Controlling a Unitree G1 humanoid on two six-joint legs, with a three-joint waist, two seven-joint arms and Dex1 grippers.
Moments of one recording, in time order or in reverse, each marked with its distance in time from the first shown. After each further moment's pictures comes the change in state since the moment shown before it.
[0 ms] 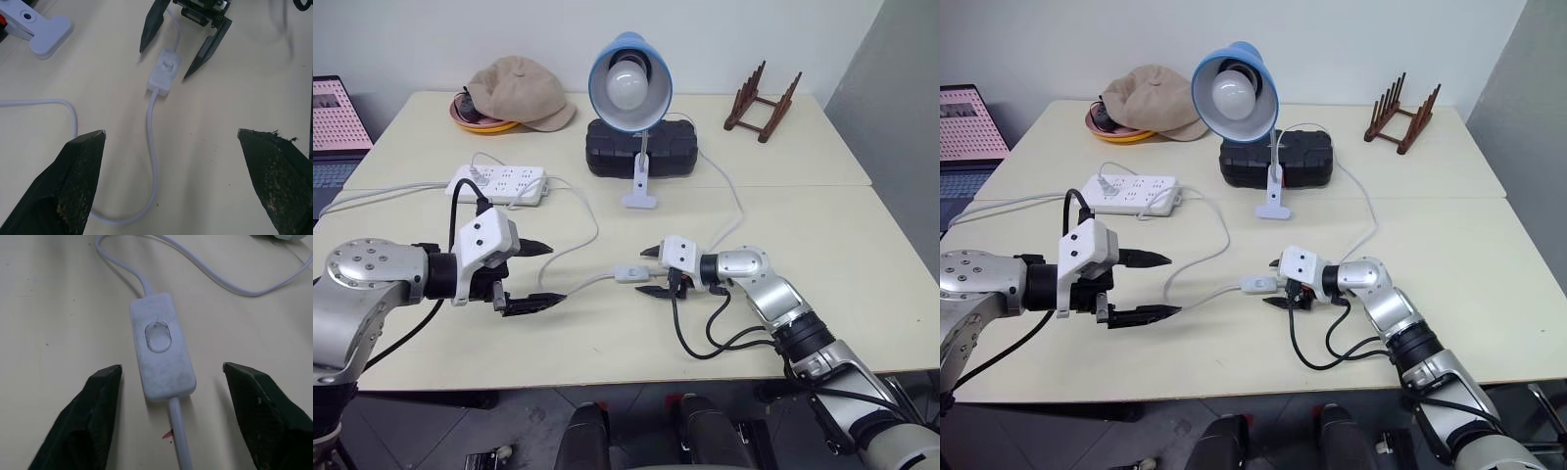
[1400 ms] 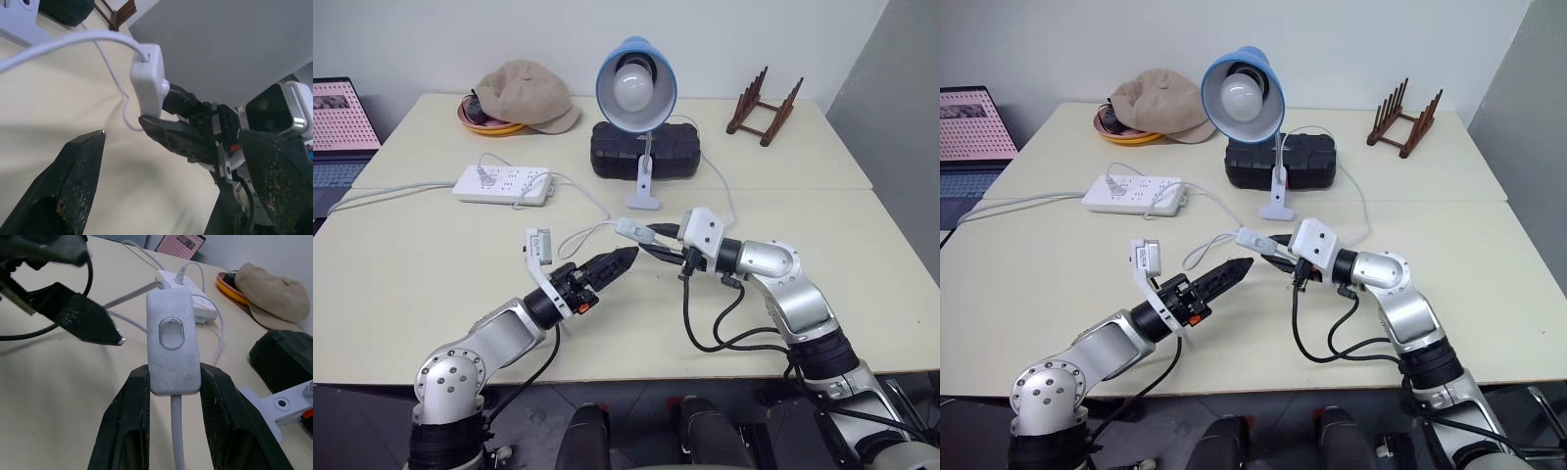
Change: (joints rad) left arm 0.067 -0.710 0.052 -0.037 -0.888 0.283 0.967; right arm 0.124 -0.014 -0.149 -0.397 0.081 0.123 -0.117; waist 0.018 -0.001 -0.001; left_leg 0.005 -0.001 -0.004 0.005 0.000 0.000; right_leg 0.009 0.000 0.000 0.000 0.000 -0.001
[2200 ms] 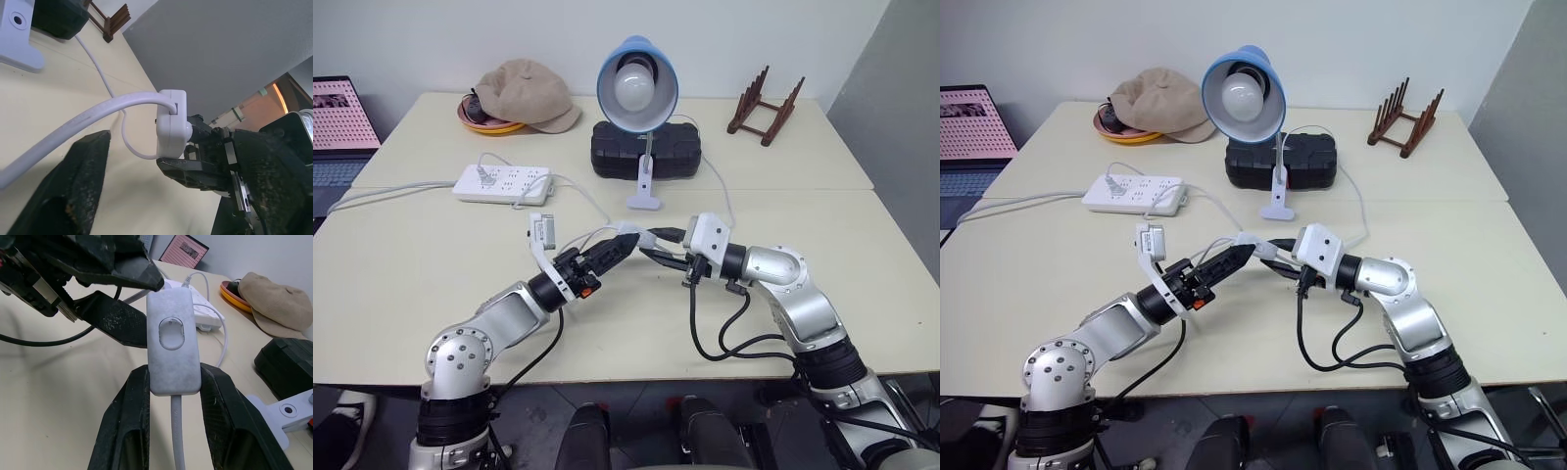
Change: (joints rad) left arm -0.075 0.012 -0.019 0.061 0.045 0.002 -0.056; right arm 0.035 -0.019 0.000 -0.058 0.039 0.001 -0.005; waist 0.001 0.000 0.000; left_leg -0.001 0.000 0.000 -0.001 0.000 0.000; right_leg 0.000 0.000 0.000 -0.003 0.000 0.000
